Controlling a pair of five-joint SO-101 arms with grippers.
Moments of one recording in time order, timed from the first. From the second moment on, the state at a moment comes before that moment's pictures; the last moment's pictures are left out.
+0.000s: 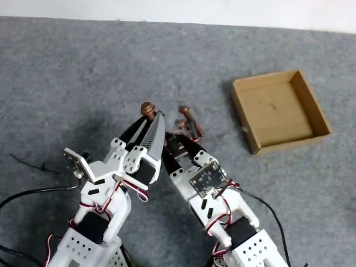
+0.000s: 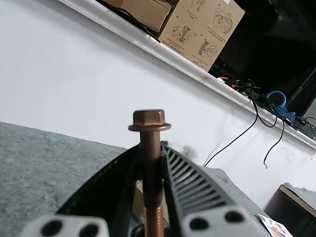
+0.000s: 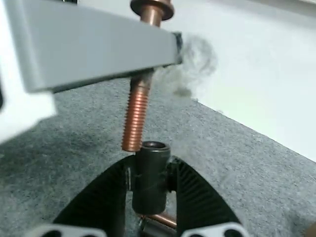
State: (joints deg) left arm 22.9 -98.2 96.2 -2.2 33.5; right arm -39.5 -89.8 96.0 5.0 14.8
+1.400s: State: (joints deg) left arm 20.6 -98.2 96.2 -2.2 33.5; right arm -42.6 -89.8 96.0 5.0 20.4
